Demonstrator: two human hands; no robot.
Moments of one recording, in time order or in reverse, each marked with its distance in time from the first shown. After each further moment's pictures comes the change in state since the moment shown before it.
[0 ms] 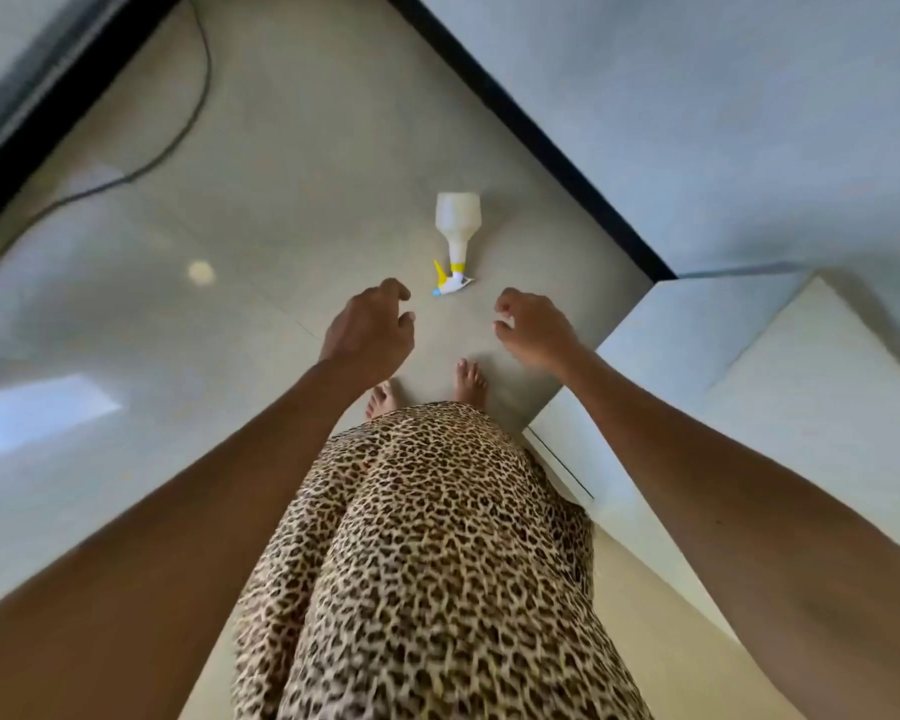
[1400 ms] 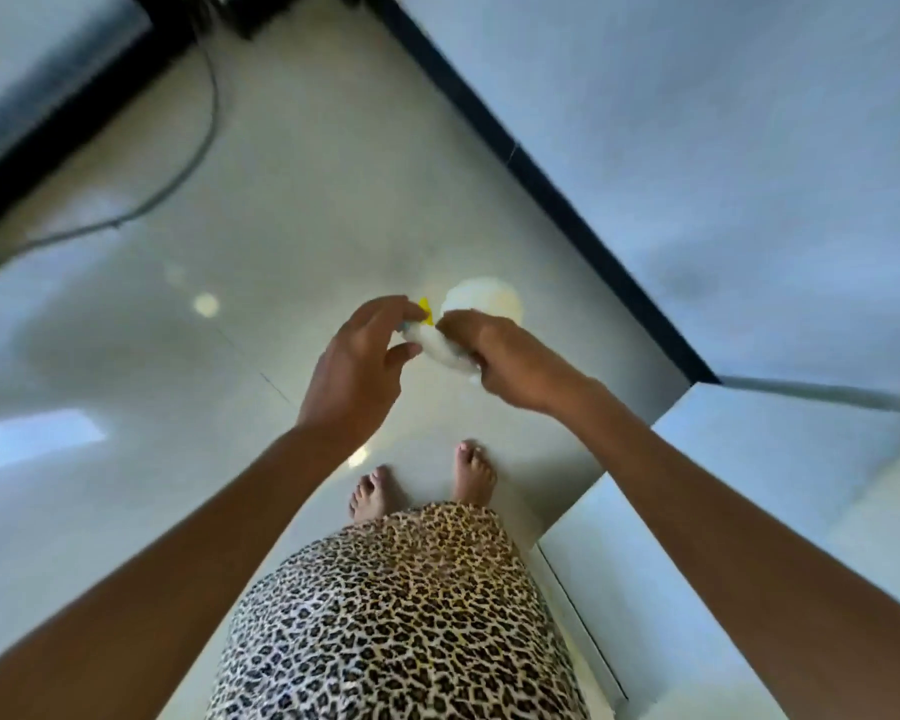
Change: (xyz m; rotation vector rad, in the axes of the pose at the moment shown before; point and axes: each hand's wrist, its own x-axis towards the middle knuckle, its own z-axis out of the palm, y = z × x) left_hand 0.096 -0.017 0.017 -0.256 0.341 0.317; right_hand 0.105 -0.025 -0.028 0.072 -0.037 -0.531
